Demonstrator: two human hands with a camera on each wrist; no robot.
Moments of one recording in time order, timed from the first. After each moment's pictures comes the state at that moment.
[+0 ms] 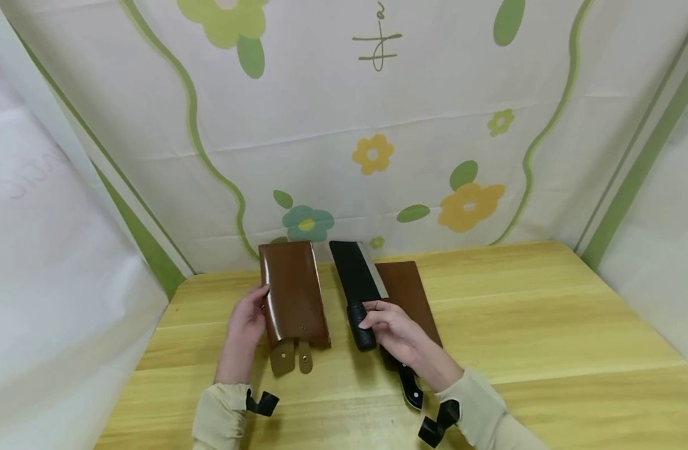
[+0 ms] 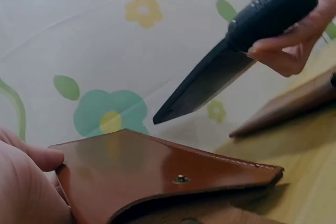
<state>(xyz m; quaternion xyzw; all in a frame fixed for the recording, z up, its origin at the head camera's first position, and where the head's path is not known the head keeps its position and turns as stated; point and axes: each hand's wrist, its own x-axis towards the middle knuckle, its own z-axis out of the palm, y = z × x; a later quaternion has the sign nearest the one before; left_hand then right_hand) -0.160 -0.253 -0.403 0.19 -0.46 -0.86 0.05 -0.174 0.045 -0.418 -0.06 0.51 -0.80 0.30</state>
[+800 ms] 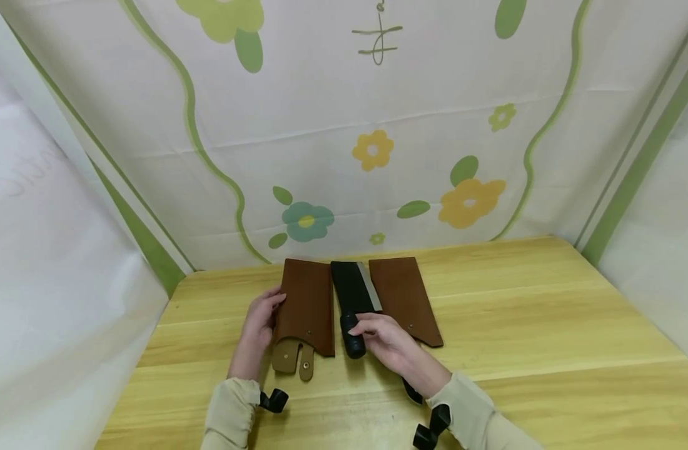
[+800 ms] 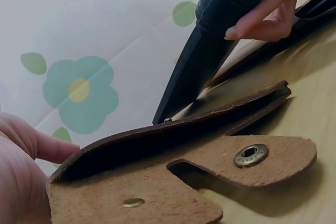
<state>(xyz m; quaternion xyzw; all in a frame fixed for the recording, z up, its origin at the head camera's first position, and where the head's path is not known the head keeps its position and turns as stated) -0.172 -0.244 -0.436 0.20 -0.63 -0.75 -0.01 -0.156 0.024 -0.434 0.02 0.47 -0.83 0.30</state>
